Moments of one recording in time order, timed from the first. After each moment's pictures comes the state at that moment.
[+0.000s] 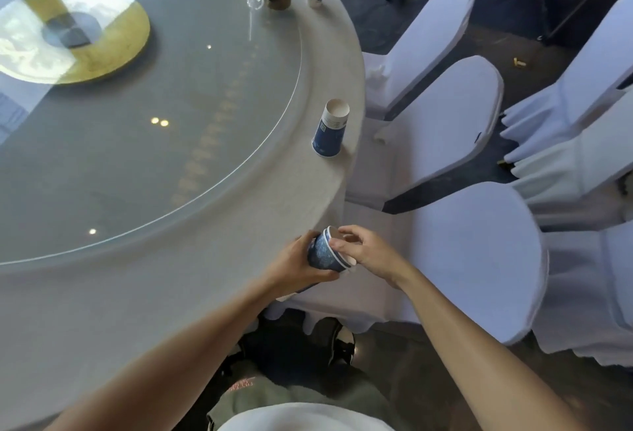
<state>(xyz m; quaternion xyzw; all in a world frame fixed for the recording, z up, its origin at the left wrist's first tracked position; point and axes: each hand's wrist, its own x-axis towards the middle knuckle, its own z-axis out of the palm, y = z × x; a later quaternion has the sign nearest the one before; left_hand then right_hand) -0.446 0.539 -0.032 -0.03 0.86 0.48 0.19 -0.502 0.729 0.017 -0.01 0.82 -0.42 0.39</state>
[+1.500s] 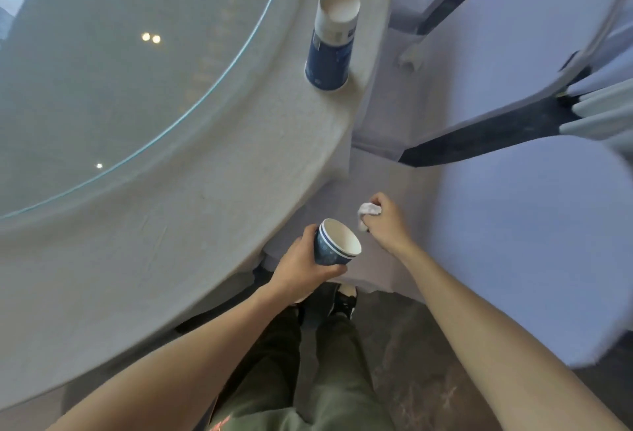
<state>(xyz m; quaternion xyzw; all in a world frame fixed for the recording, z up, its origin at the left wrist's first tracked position) -0.449 0.602 -0.155 -0.18 0.80 0.49 0.29 -0.564 0.782 -0.203 0.09 0.88 -0.36 0.30</state>
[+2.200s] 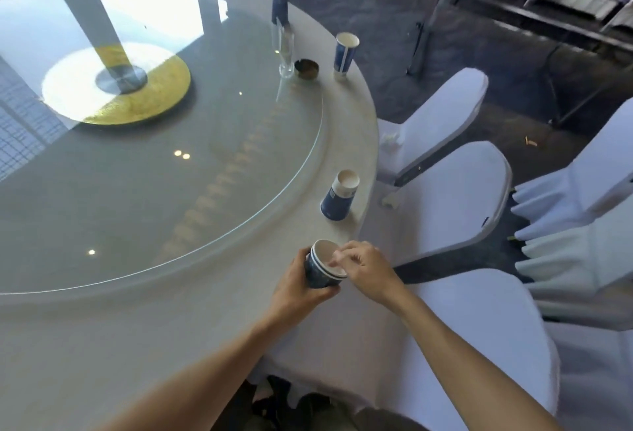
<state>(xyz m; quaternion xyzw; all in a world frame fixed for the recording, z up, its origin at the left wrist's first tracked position) -0.508 0.548 -0.012 -0.18 0.79 0.58 0.05 -0.594 0.698 0.052 -0.16 0.89 -0.37 0.22</state>
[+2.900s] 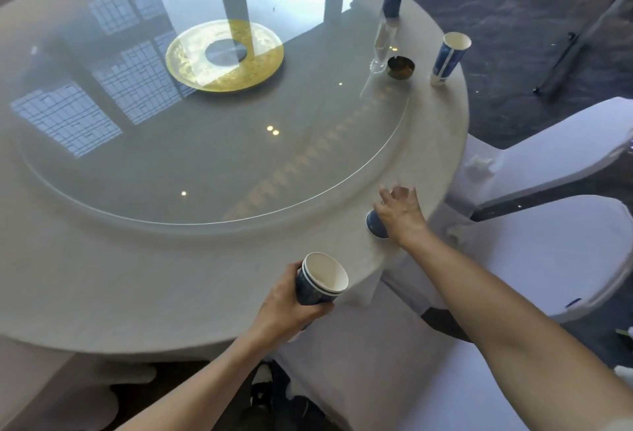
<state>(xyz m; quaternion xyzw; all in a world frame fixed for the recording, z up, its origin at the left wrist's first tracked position) -0.486 0.564 -0.011 -0.36 0.77 0.53 -0.01 -0.788 0.640 -0.011 -0.45 0.84 0.28 0.03</state>
